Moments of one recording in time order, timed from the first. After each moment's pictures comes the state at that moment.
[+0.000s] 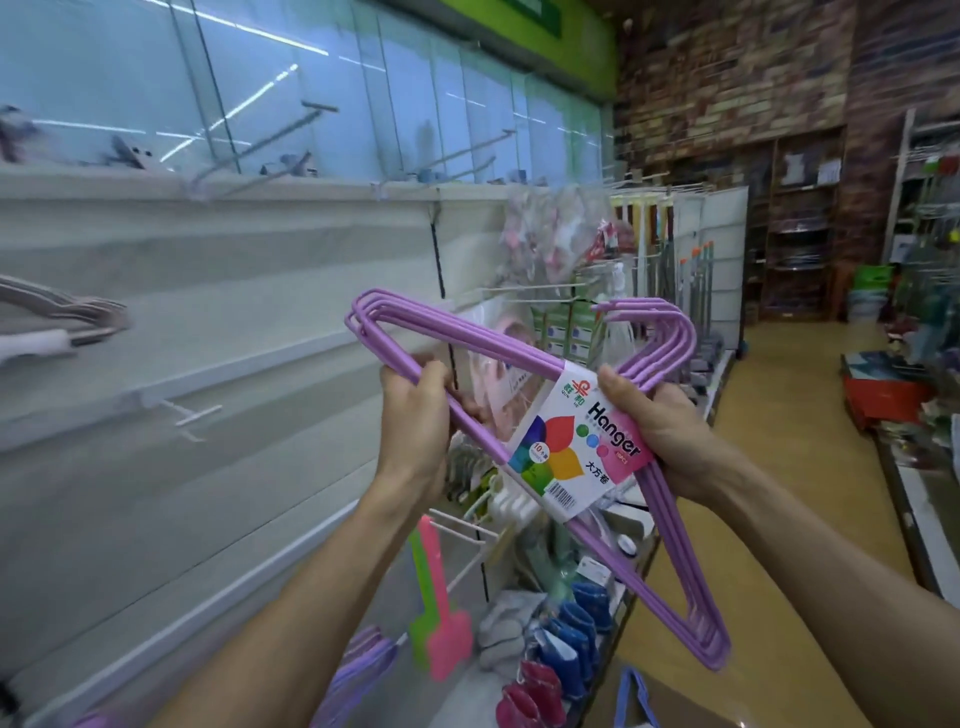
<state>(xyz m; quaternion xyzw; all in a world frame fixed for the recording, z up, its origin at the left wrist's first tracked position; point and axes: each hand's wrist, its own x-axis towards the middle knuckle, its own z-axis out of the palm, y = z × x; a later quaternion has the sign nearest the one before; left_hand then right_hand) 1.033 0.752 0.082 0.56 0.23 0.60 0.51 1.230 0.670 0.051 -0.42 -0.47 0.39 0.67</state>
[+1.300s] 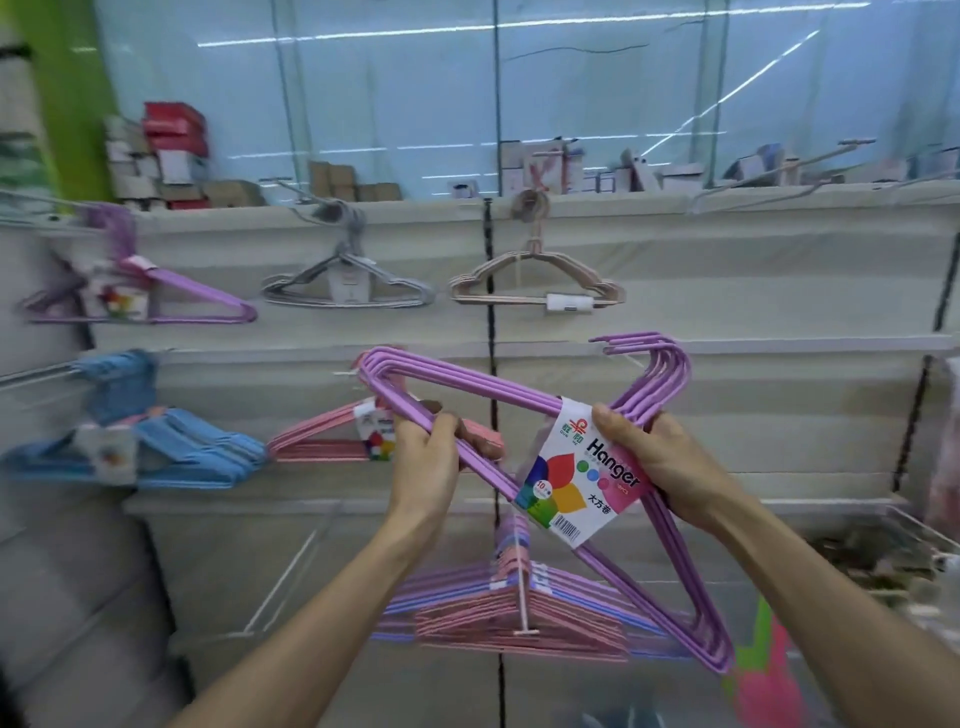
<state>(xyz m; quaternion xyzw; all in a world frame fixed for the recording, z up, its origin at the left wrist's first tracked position) 0.761 0.555 0.082 0.37 0.54 0.74 0.16 0.946 0.674 0.085 -0.22 -0.69 0.57 0.39</state>
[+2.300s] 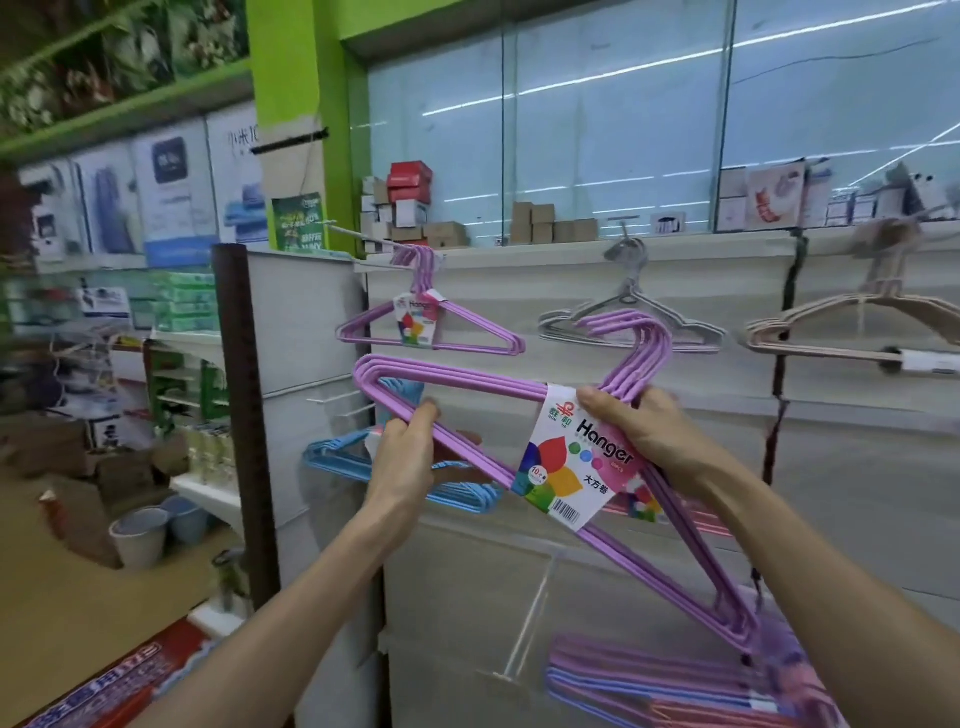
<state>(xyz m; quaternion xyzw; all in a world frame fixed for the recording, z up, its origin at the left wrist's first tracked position) 0.484 0.360 0.123 0.24 0.59 0.76 0.09 0.622 0.552 0.148 -0.08 -0.77 0.56 0.29</state>
